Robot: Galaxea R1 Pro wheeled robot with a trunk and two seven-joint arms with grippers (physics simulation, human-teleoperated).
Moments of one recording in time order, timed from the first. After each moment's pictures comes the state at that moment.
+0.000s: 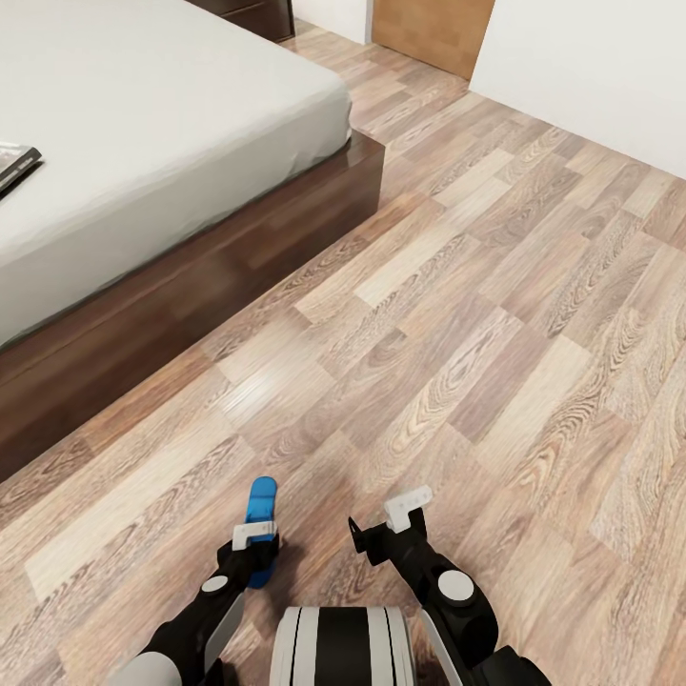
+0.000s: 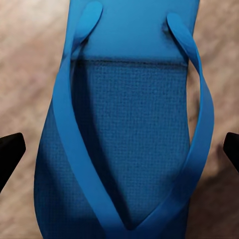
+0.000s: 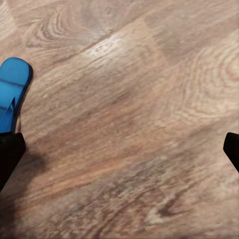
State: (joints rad) left arm -0.53 -0.05 -0.14 -0.47 0.19 -0.07 0.11; right arm -0.18 0.06 0.37 -1.58 0.07 0.53 0.02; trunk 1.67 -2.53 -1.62
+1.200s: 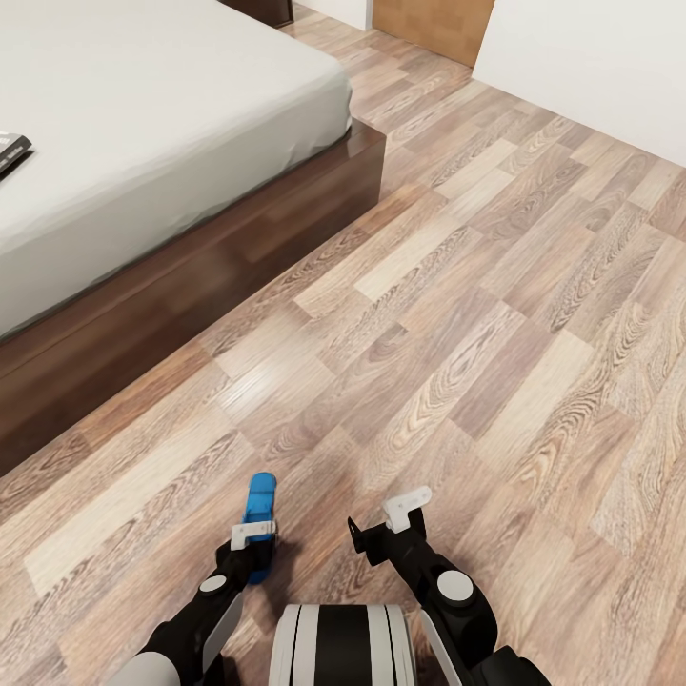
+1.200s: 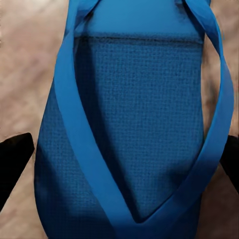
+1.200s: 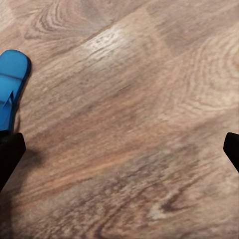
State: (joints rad) left arm -0.53 -0.05 -0.14 -0.47 0.19 -0.07 0.11; right arm -0.18 0.06 0.37 -1.58 0.07 0.53 0.02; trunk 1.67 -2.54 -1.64
